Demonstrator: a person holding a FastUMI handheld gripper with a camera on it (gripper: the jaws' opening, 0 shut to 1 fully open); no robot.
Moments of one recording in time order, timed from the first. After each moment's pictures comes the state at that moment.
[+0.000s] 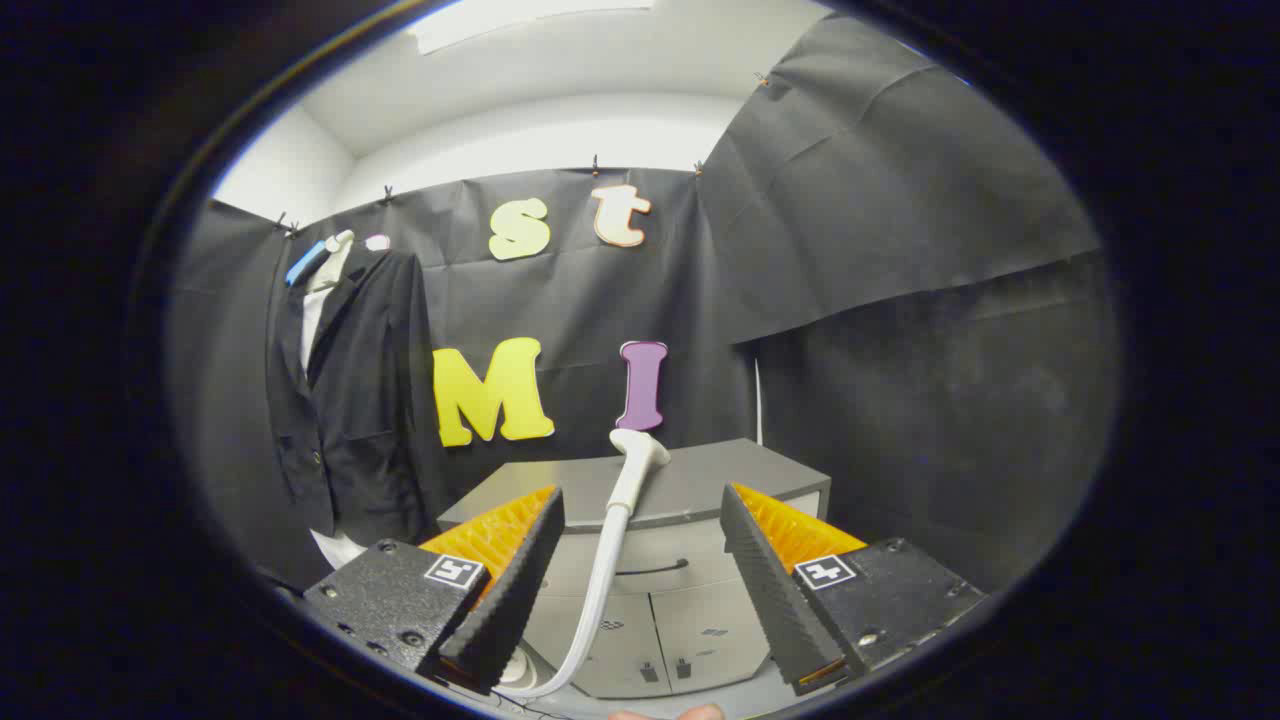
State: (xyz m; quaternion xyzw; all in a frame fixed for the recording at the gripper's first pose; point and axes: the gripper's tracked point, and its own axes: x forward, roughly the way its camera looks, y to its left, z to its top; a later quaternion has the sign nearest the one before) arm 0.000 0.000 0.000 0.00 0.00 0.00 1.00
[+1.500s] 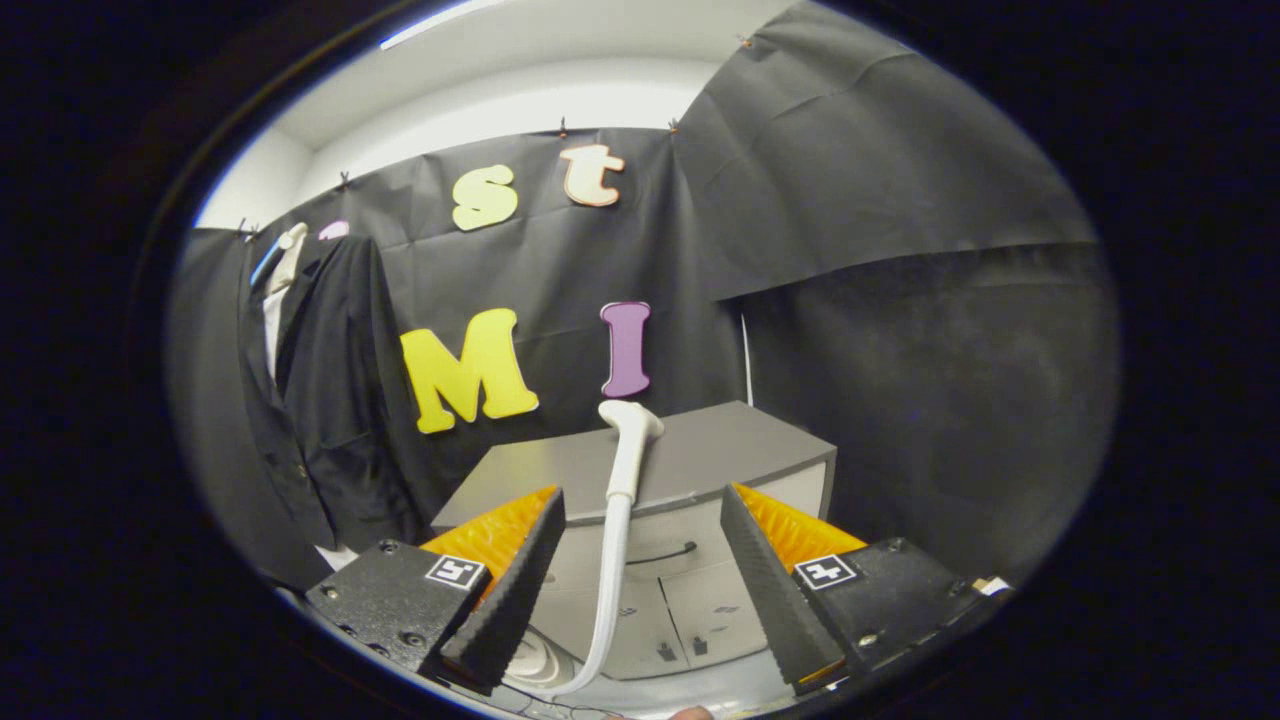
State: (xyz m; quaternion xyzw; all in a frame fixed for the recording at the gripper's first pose) arm 0.036 0.012 0.005 0.05 0.07 -0.04 1.00
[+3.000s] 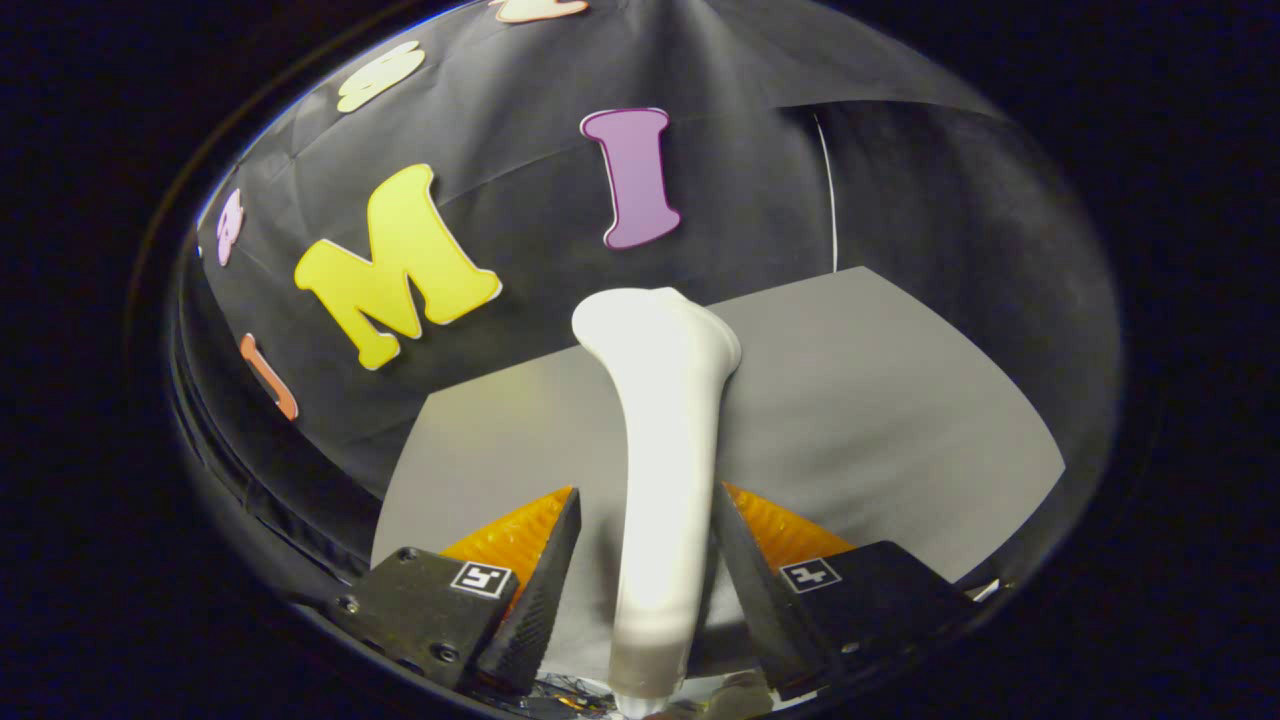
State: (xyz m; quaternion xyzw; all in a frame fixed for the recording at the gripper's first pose) arm 0.320 0.031 -0.091 0.09 0.36 0.00 0.93
